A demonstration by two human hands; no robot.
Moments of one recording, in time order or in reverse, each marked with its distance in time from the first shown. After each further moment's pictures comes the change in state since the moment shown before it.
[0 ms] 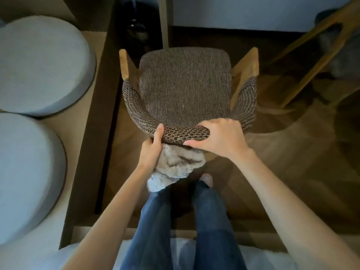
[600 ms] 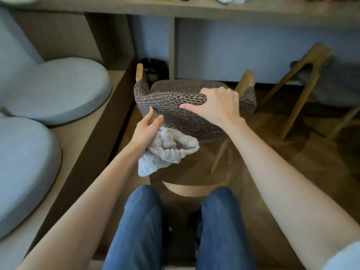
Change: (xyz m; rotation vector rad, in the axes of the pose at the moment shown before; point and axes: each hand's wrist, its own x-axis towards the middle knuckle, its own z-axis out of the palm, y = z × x) left_hand 0.009 -0.074 -0.032 -0.026 -0.048 0.533; right_hand -0.023 -0.045 0.033 -0.159 0.483 0.086
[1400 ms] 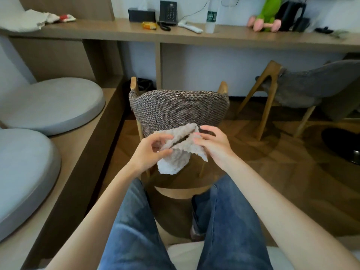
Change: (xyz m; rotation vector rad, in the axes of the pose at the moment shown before) left_hand -0.120 -0.045 -0.025 0.298 -0.243 0.573; right_hand -0.172 -0.053 -0.067 1.487 -0.225 0.890
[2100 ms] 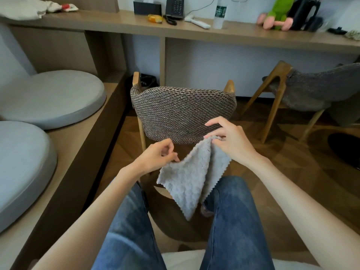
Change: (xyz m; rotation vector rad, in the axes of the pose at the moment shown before) left_hand 0.020 -0.032 0.016 0.069 -0.258 -0.102; right_hand 0.024 -0.019 -0.032 -0.911 -0.183 -0.557
